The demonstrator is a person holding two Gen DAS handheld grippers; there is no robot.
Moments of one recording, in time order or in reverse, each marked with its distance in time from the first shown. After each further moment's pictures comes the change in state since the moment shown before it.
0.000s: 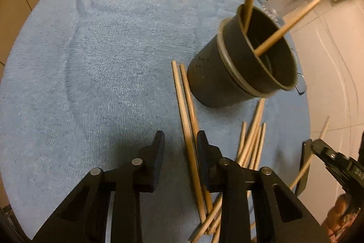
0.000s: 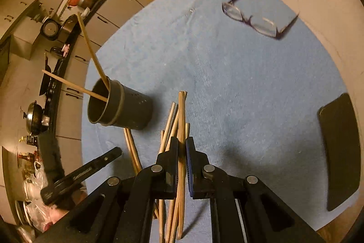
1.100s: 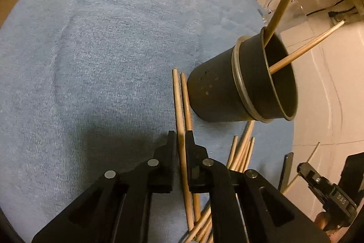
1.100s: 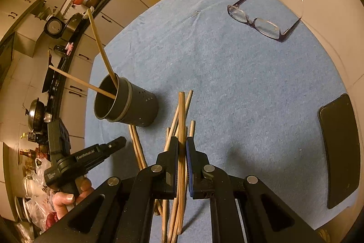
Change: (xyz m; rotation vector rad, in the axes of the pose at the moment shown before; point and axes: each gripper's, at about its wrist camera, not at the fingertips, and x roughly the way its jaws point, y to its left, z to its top) left arm 0.000 0.023 0.020 -0.093 0.026 -0.134; right arm -0.006 0.001 -0.007 -0.014 -0.002 0.013
